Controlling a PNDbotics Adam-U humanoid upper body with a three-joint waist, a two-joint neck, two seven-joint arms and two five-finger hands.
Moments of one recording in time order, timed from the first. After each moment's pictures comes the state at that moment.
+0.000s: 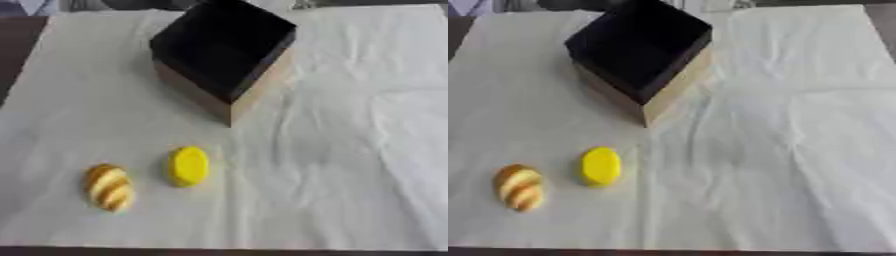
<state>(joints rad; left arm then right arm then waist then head) -0.10 0.73 0.20 -1.98 -0.56 -0.17 0.32 -0.20 -0.59 -0.23 -1.98 -0.26 -0.51 -0.15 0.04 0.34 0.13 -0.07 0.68</state>
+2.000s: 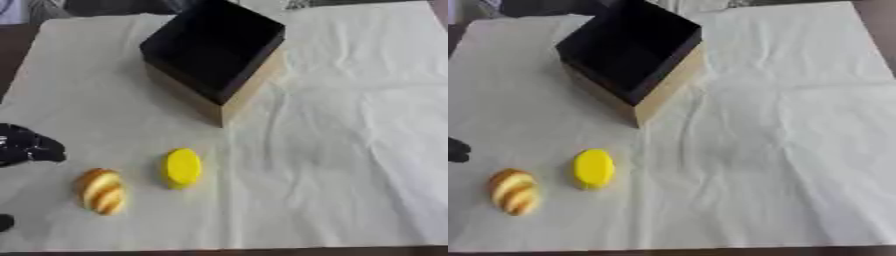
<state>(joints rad) -0.27 0.99 -0.16 -1.89 -0.49 -0.50 -0.59 -0.21 -0.59 -0.22 -1.98 -0.27 -0.48 -0.11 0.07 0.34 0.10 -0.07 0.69</state>
